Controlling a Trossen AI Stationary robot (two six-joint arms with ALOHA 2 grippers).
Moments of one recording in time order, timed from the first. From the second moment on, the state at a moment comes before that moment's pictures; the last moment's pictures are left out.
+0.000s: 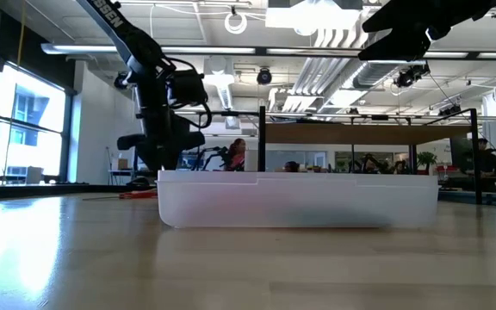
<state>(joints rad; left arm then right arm) 0.72 1.72 1.02 -0.58 -0.21 -0.50 0.35 0.87 0.59 -0.12 0.59 0.24</state>
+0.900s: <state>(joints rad) 0.72 1.85 1.03 -0.57 -0.22 -0.53 0.35 0.87 0.59 -0.11 0.59 0.24</state>
